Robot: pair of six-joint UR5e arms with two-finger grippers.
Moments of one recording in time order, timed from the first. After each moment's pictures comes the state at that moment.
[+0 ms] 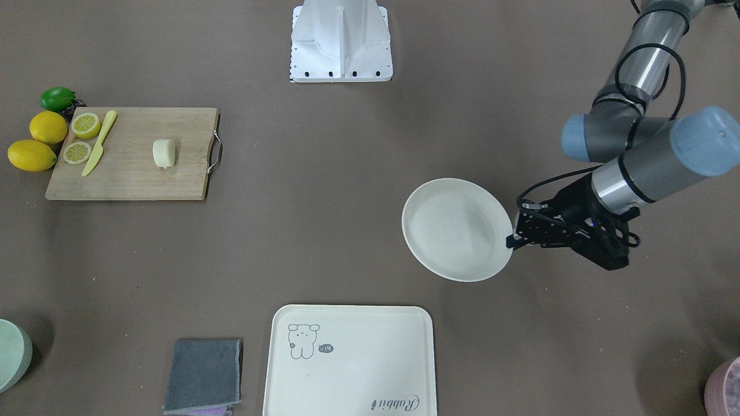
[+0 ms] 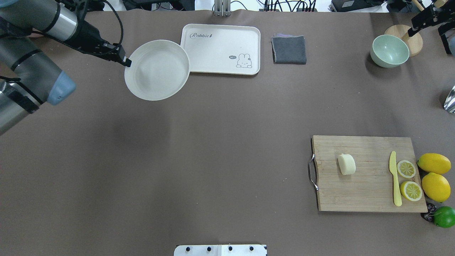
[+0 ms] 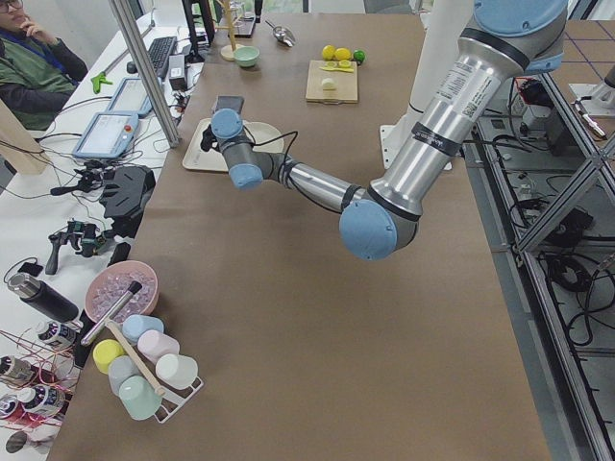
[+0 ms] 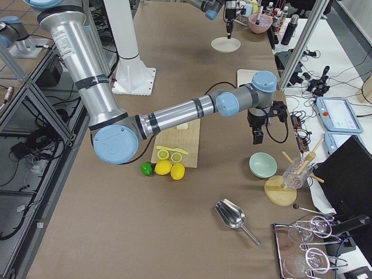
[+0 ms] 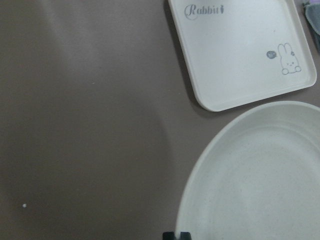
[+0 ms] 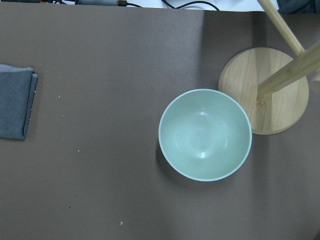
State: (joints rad) left arm -1.00 -2.13 -1.36 -2.34 -2.40 -0.86; right arm 1.35 -1.18 1.54 -1.51 2.29 0.37
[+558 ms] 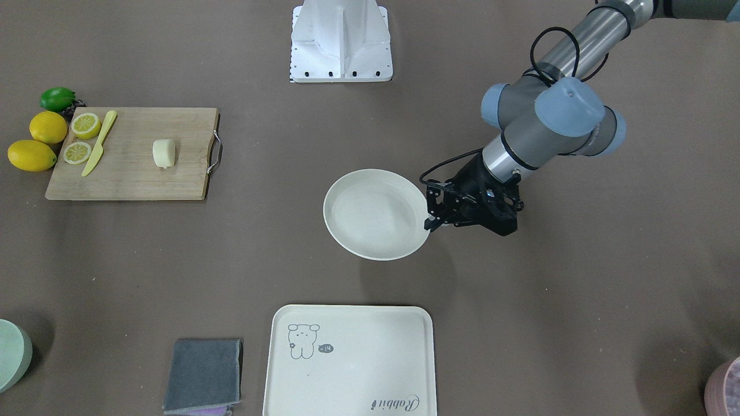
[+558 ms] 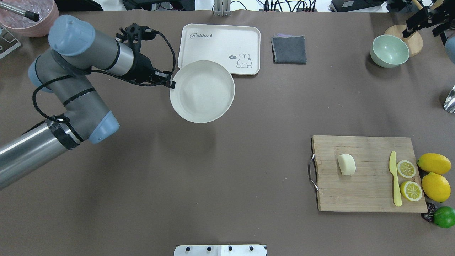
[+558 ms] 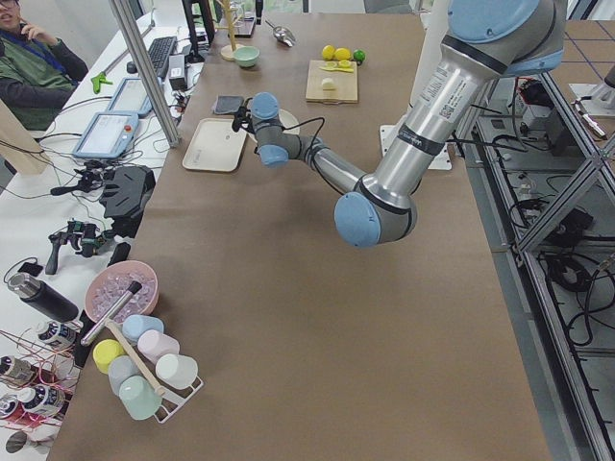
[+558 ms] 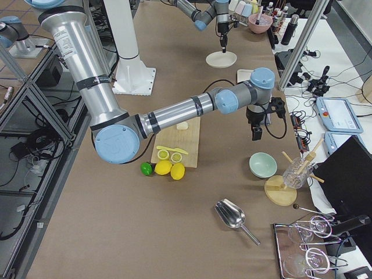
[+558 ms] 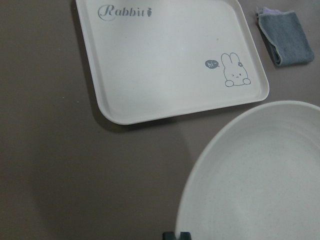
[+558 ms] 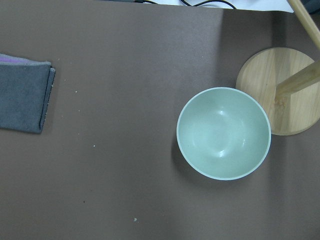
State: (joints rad) left arm -0.78 -2.16 -1.45 -2.34 -2.13 -0.99; right arm 1.33 -1.18 1.55 -1.51 2.30 0.37
